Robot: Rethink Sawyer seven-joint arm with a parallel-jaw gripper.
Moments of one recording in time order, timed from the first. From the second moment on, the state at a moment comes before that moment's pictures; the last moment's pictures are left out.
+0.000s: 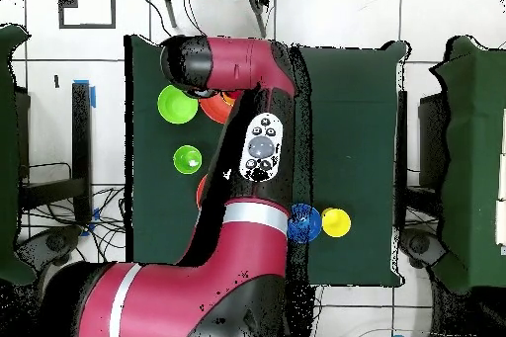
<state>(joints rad) 0.01 -0.28 -0.21 0.89 0.06 0.83 2.30</state>
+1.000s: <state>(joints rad) 0.01 -0.29 -0.20 0.98 0.06 0.82 2.30</state>
